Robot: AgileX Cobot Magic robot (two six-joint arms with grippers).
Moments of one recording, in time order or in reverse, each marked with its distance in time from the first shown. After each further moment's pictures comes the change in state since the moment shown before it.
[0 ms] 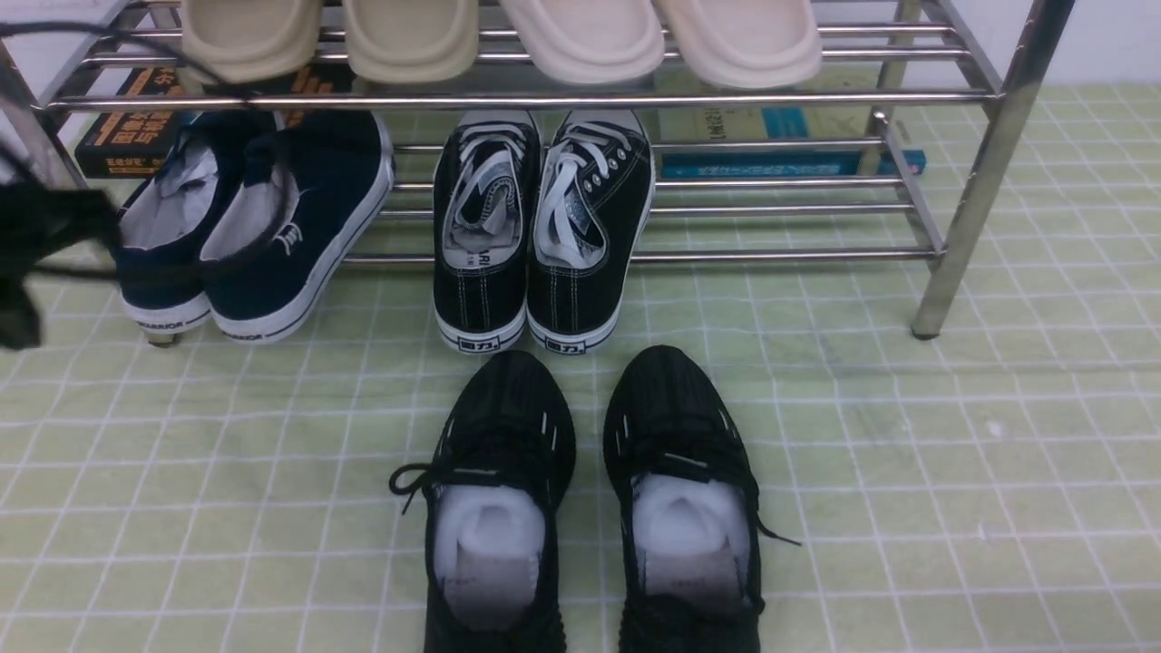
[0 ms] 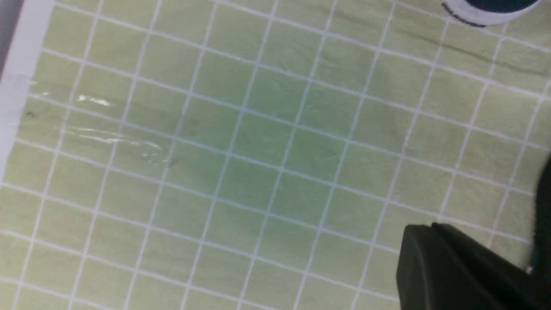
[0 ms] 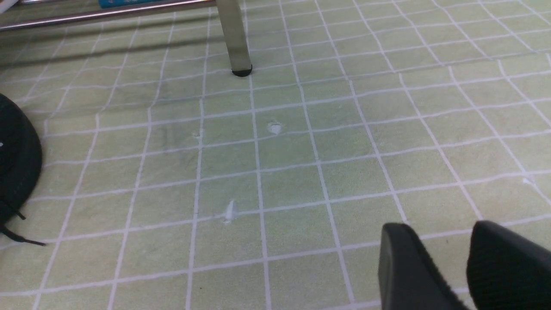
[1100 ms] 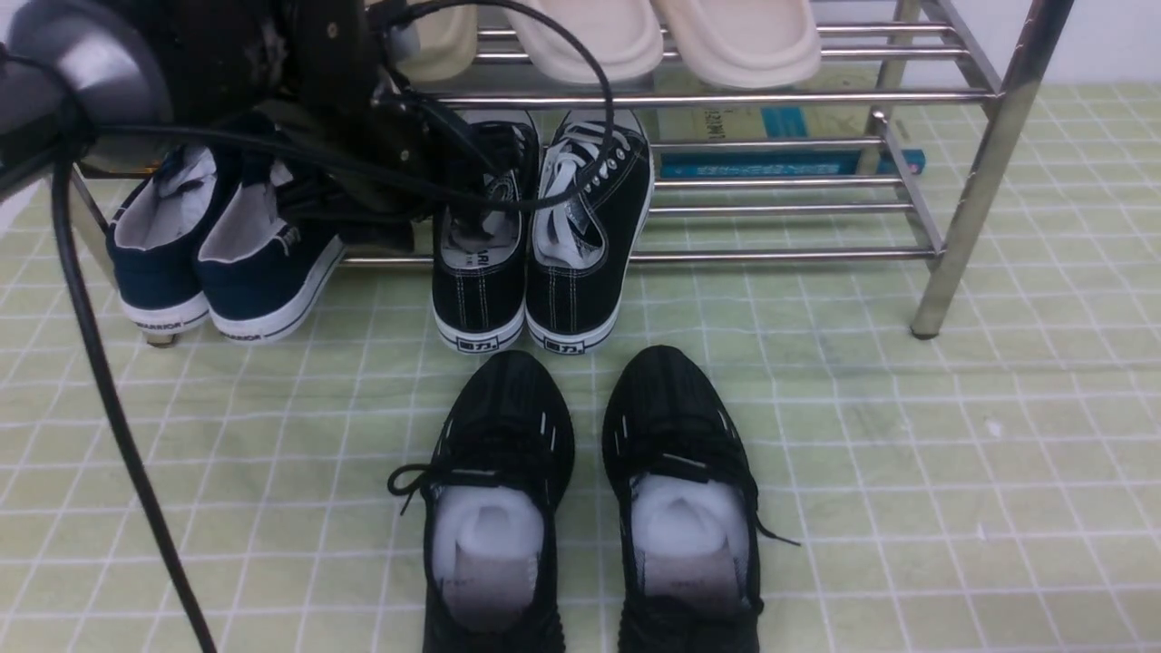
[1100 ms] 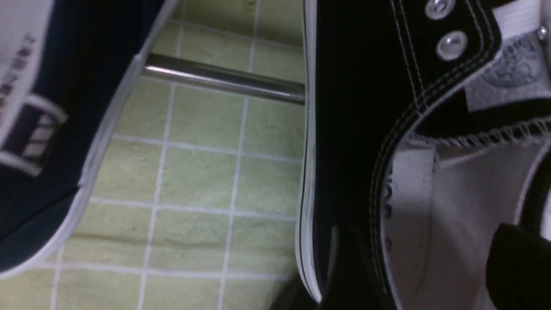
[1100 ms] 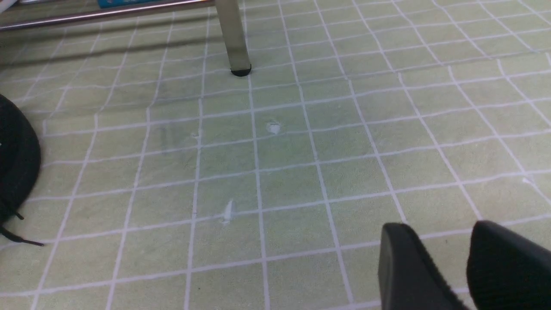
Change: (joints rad) right arm 0.000 0.000 0.000 0.000 0.000 0.000; left arm -0.302 0.466 -0.232 -0.088 -0.450 -0.216
